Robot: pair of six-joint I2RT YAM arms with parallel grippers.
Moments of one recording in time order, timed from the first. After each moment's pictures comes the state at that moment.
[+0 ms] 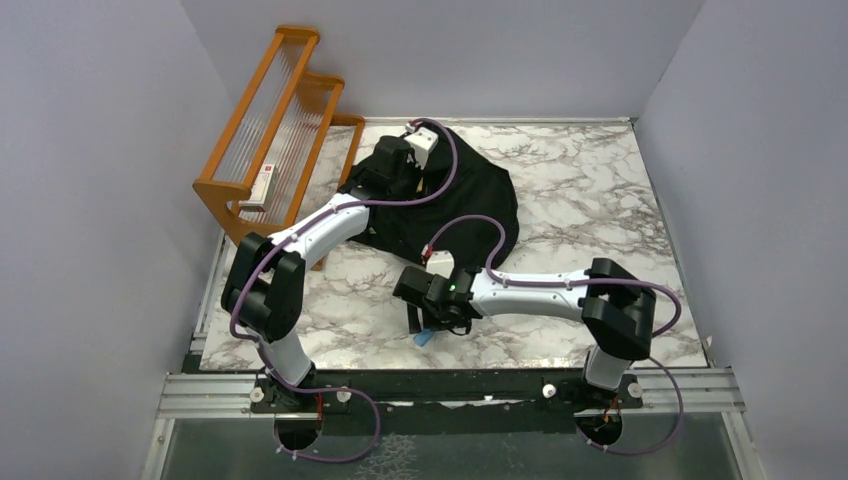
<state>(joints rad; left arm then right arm) -0.52 1.71 1.28 -0.08 -0.05 0.09 1.21 1.74 1.16 -0.68 0.29 1.02</state>
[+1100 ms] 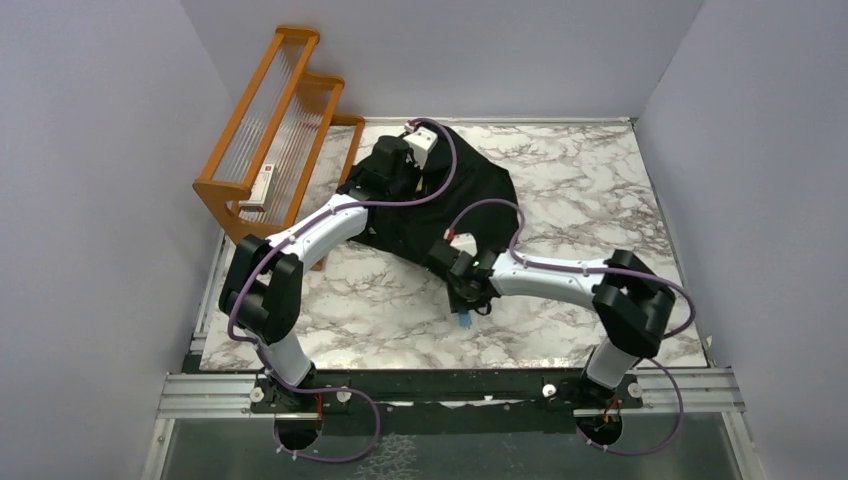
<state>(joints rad) -0.52 1.70 1.27 -0.08 -0.06 0.09 1.04 1.73 1.11 -0.72 0.29 0.83</state>
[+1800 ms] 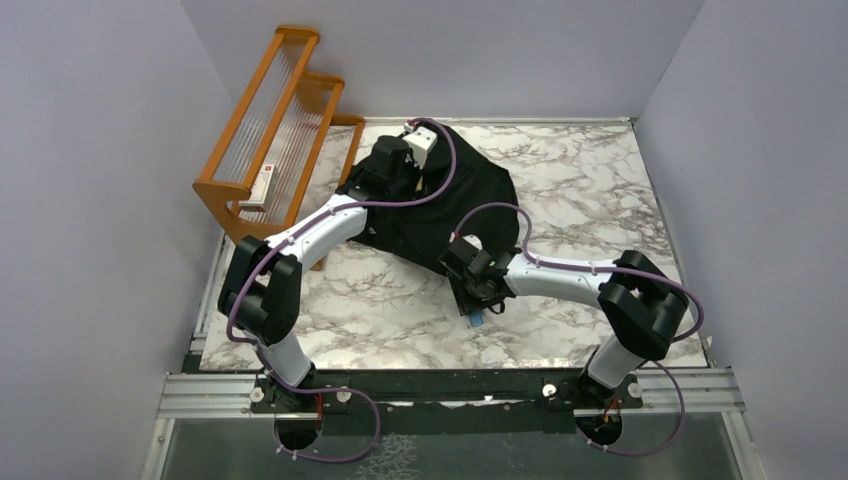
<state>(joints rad) -0.52 1.69 1.27 -0.08 -0.06 0.09 0.94 1.64 0.95 -0.56 0.19 0.56</state>
